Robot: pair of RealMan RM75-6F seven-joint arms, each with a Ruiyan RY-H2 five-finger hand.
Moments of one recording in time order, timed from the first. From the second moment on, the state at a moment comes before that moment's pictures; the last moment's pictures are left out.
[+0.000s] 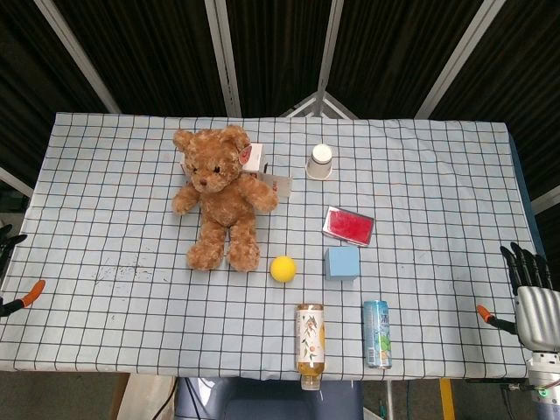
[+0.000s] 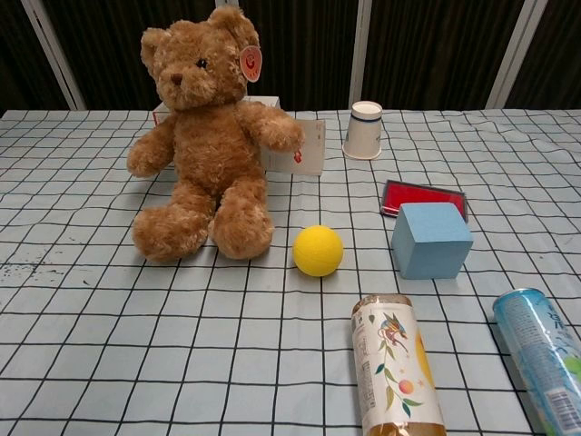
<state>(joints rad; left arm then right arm) -0.08 -1.20 -0.13 -1.50 1.44 1.56 -0.09 0.06 -1.18 0.11 -1.53 -1.44 1.50 0.06</state>
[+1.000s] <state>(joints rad) -0.23 -1.12 -0.11 -1.51 1.51 1.29 -0.99 0.05 -1.17 0.11 -1.54 -1.44 1.50 0.07</state>
